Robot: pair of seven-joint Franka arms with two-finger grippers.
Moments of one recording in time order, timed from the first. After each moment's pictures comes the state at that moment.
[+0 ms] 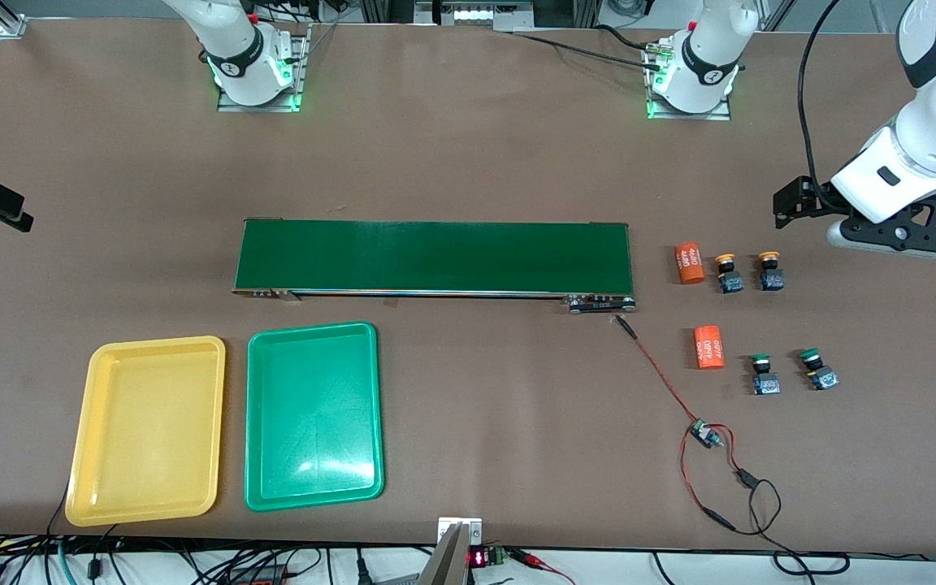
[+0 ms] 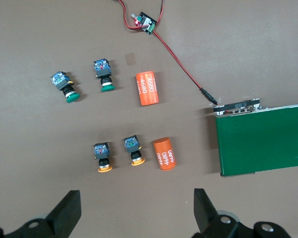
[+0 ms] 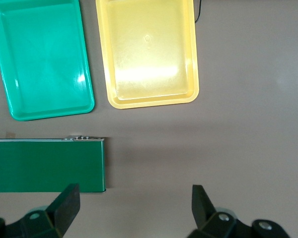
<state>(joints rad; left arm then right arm) 0.00 0.01 -0.09 -1.73 0.04 1.69 0.04 -0.01 0.12 -0.08 -1.43 -0.01 1.58 -0.08</state>
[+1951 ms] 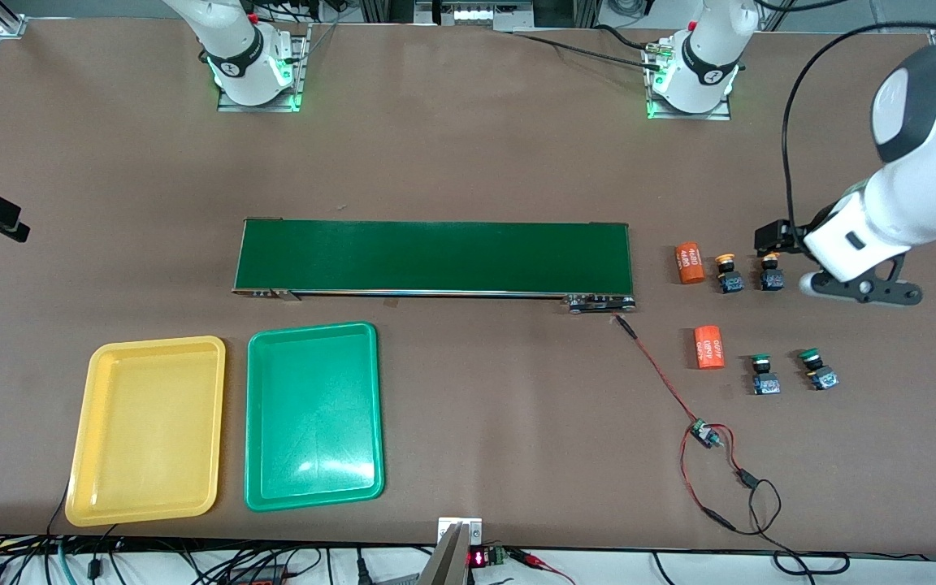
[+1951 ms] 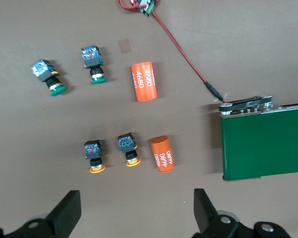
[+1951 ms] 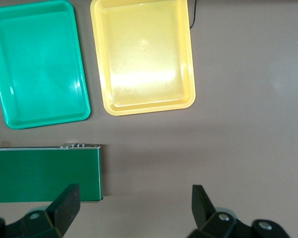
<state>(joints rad) 0.00 0.20 -0.09 -1.64 0.04 1.67 0.02 -0.02 0.14 -0.09 -1.44 -0.01 1.62 -0.07</state>
